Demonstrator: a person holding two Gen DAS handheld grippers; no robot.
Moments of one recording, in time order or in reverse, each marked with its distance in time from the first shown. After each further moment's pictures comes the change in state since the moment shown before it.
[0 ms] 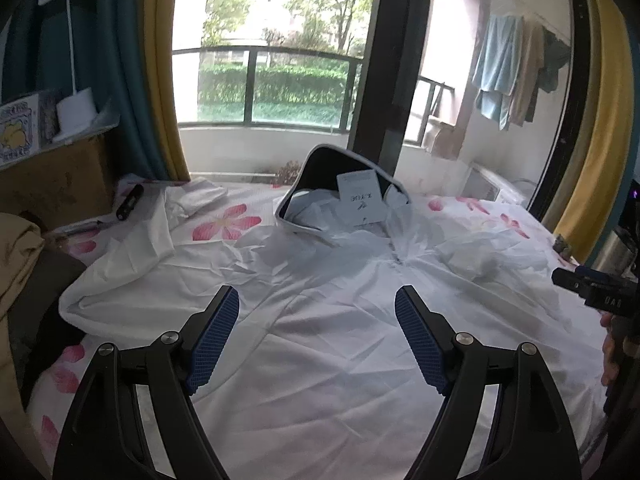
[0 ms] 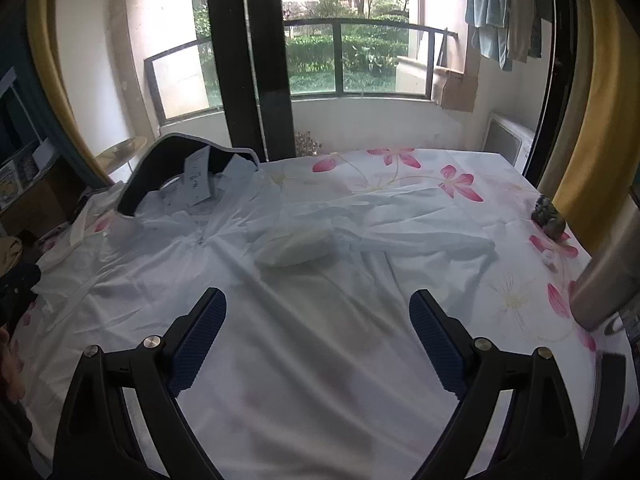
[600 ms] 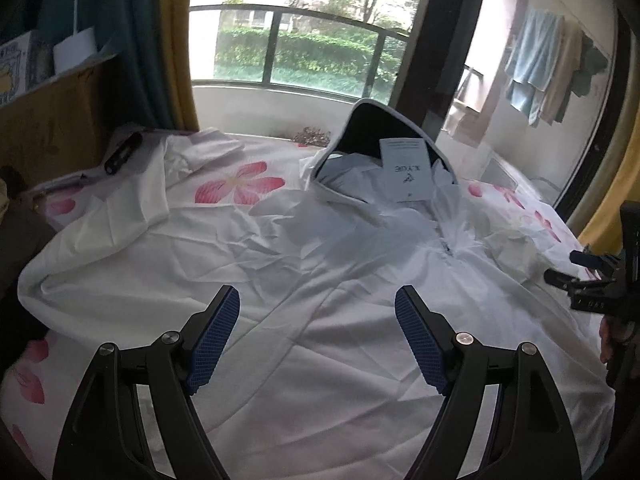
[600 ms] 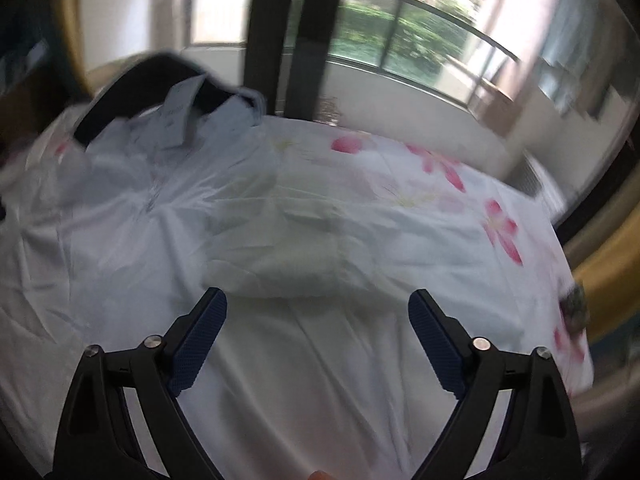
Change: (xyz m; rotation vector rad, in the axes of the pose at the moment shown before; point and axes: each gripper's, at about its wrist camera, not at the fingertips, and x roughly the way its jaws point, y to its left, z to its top) left arm 0.068 0.035 -0.004 -0.104 0.112 0.022; right arm 0.097 0.026 0.029 -0.349 0.143 -0.030
